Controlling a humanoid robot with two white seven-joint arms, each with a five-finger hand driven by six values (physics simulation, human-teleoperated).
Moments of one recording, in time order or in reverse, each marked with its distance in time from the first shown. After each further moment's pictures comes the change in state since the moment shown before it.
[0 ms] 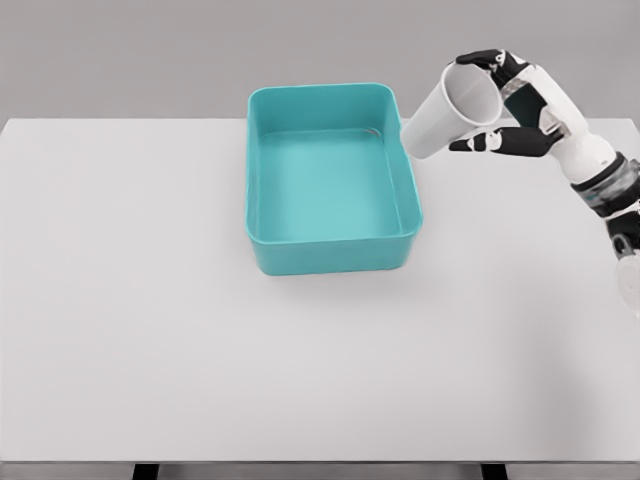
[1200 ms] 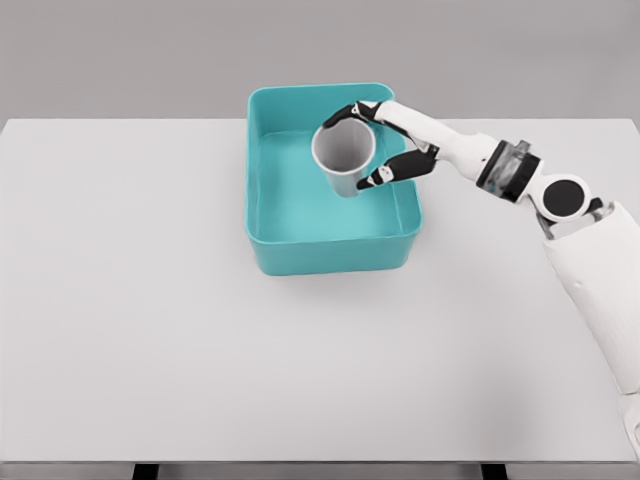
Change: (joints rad) left arm 0.000 0.000 0.000 0.000 0.000 0.000 0.000; right arm -0.080 0.154 0.065 -0.120 0.592 0.236 0.000
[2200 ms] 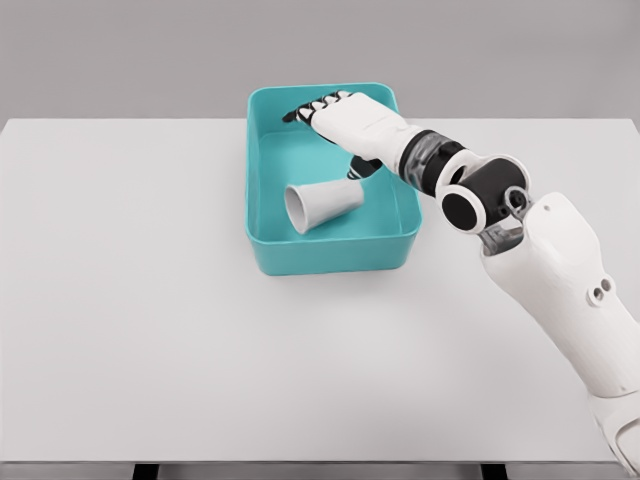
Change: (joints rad) left arm 0.000 0.000 0.000 0.000 0.000 0.000 0.000; right arm -0.045 0.058 0.175 -0.388 0.800 0.419 0.000
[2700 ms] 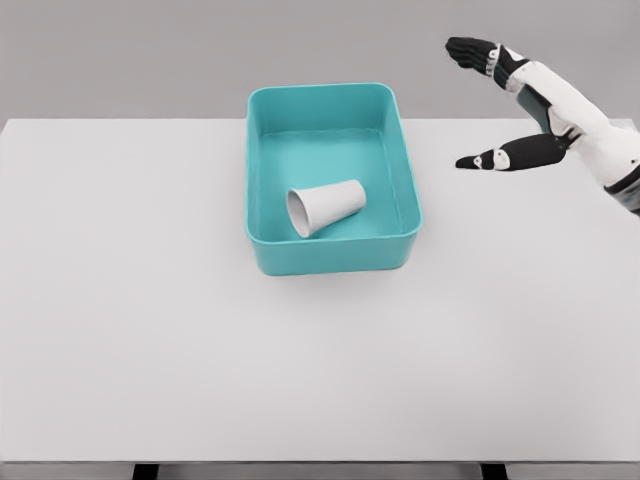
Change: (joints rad) left arm 0.000 0.000 0.000 0.000 0.000 0.000 0.000; right arm 0.331 -0.249 -0.517 0.030 -1.074 -0.288 0.000
